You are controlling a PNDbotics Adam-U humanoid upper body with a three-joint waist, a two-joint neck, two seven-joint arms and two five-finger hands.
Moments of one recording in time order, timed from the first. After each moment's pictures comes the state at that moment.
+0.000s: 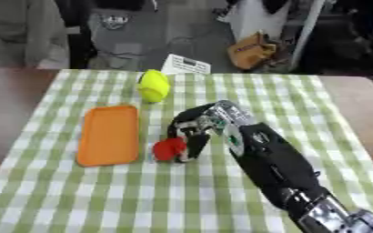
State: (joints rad) left arm -0.30 0.16 -0.01 -1.88 -0.09 -0.20 -0.09; right arm -0.82 -0.34 0.33 -1.04 0.95 -0.33 0.79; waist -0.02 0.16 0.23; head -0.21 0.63
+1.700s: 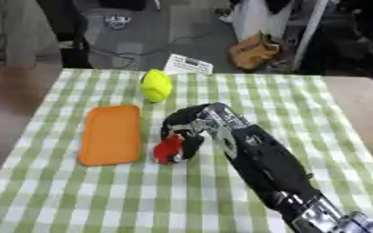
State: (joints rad) left arm -0.31 0.16 -0.01 -1.88 -0.09 -0.20 -0.09; right arm -0.82 -0.31 0.31 -1.03 1.05 -0.42 0.68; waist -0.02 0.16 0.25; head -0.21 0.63
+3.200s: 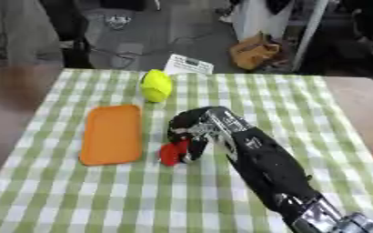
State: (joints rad) left arm -0.31 0.16 -0.01 -1.88 -0.09 -0.20 -0.09; right arm -0.81 -0.31 0.30 -1.00 1.12 -0.45 0.60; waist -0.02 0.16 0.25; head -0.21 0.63
